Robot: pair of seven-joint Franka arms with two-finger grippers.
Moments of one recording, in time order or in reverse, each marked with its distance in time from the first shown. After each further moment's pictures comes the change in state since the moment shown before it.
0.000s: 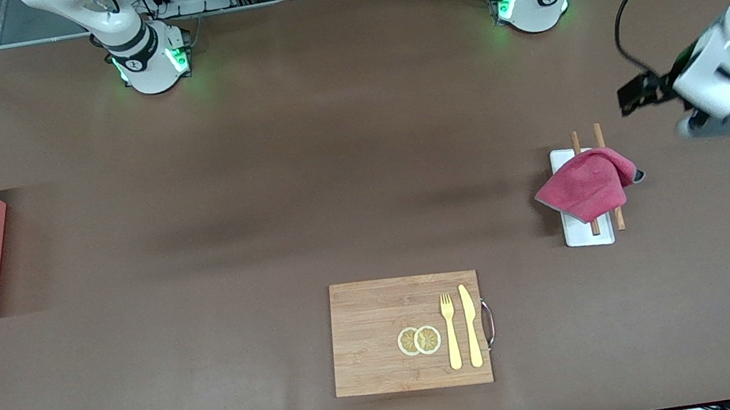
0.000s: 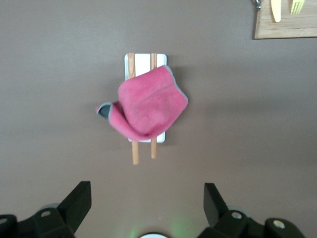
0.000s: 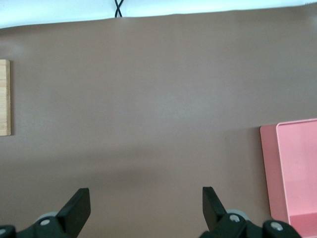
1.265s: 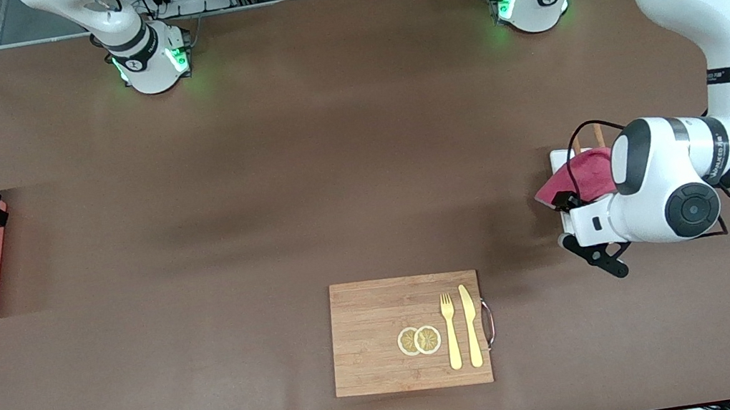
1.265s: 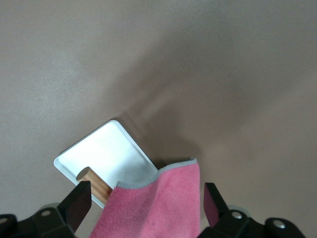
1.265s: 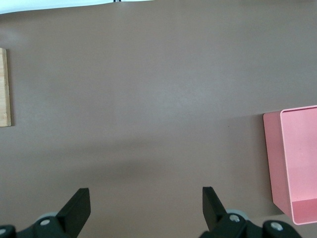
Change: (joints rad) left arm -0.028 0.475 -0.008 0.073 0.003 0.293 0.569; right arm 0.011 0.000 0.000 0.001 0.000 -0.042 0.019
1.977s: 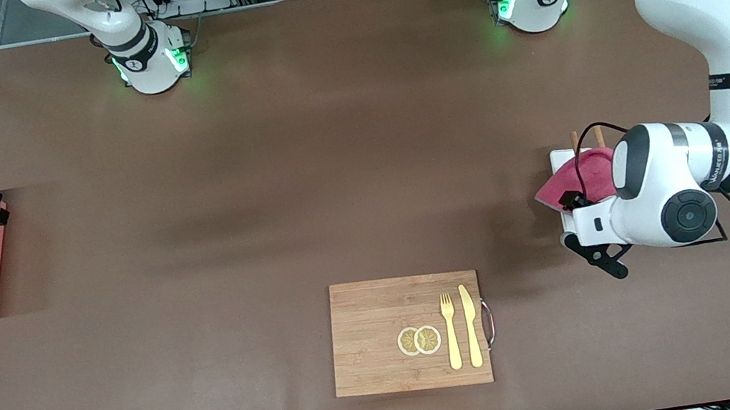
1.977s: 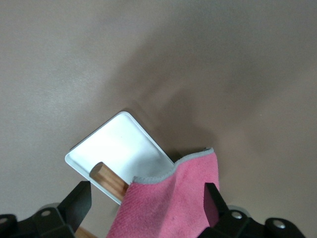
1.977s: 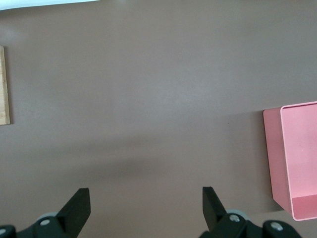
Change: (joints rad) left arm 0.003 0.016 0.004 0.004 0.048 -0.017 0.041; right arm 0.000 0.001 -0.001 0.000 0.000 -0.011 0.006
